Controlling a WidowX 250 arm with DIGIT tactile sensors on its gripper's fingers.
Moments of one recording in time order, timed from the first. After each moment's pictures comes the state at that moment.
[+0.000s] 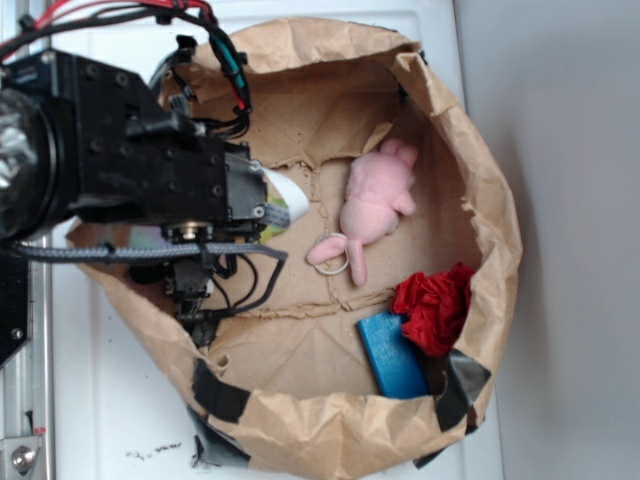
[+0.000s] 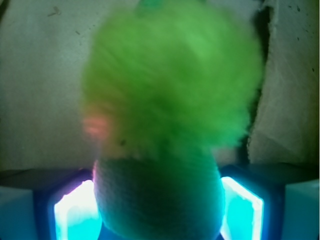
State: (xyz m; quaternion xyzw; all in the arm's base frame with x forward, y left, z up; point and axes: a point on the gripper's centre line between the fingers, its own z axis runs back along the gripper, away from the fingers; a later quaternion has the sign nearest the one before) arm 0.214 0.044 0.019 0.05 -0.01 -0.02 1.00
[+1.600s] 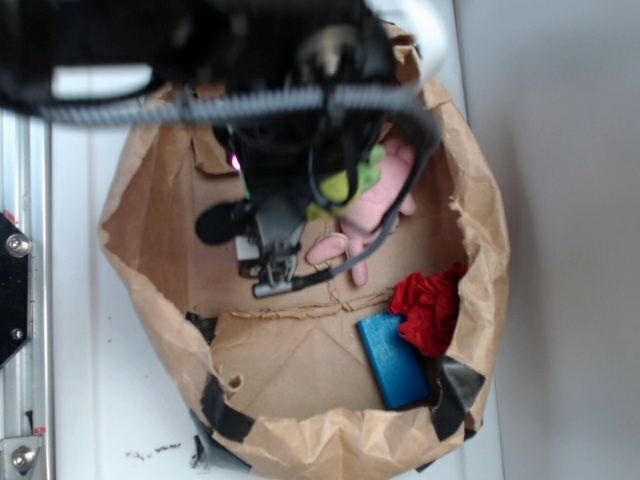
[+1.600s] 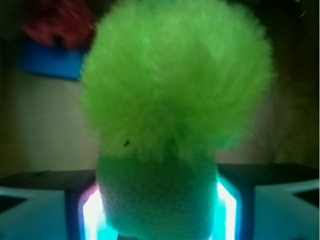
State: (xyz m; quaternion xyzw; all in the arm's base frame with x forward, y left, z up) arm 0.256 0.060 0.148 -0.06 -0.04 0.07 0.99
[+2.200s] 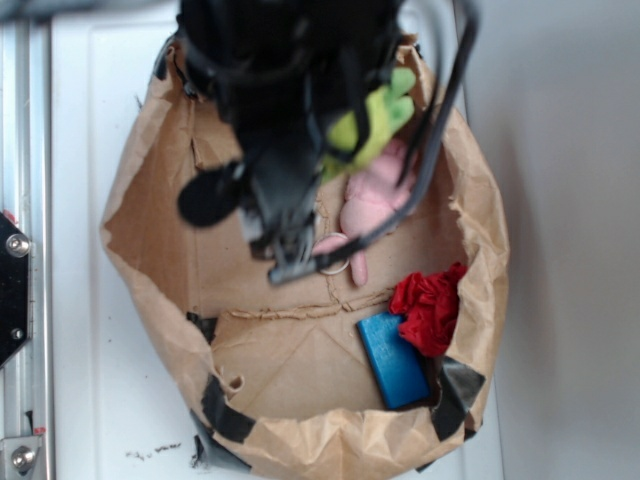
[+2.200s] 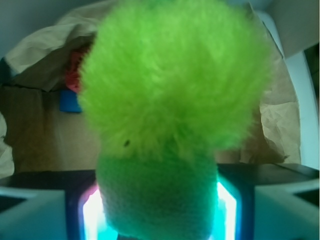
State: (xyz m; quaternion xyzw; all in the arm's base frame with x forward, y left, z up) arm 0.256 0.028 0.195 -0.02 -0.10 0.06 0.99
